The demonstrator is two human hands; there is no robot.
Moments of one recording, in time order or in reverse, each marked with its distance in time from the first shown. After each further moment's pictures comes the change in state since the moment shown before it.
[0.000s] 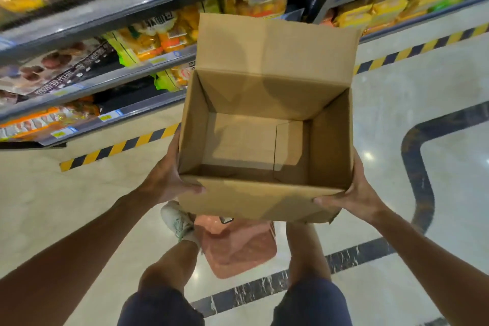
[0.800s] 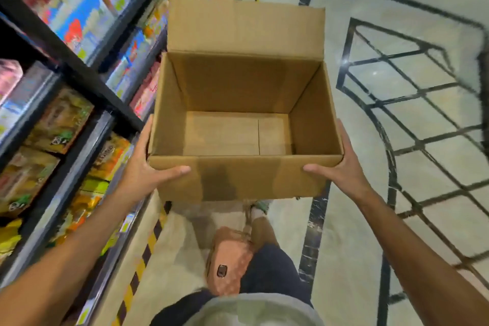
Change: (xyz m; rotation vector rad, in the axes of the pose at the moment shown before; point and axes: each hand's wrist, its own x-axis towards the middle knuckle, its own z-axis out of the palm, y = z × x) left_hand -0.108 0.389 0.050 0.176 -0.368 0.757; right_hand -0.339 -0.068 -0.087 0.398 1.022 -0.061
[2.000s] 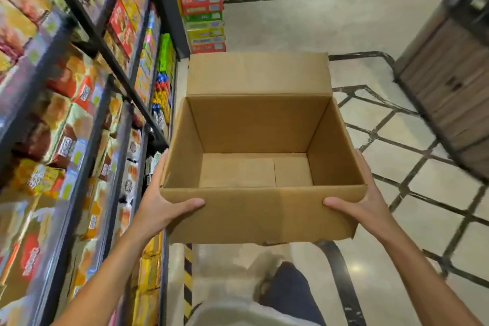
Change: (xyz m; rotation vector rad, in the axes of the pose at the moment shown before) left_hand 0.578 0.334 0.153 0.129 -0.396 0.203; right_hand 0.394 -0.151 -0.249 0.204 0.439 0.098
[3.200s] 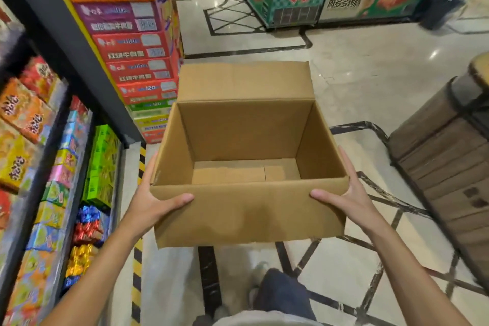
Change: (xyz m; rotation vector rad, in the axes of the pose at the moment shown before) left_hand 0.921 0.217 0.068 -0.070 -0.089 0.054; right_hand 0.889 -0.181 -0.113 0.077 0.073 -0.001
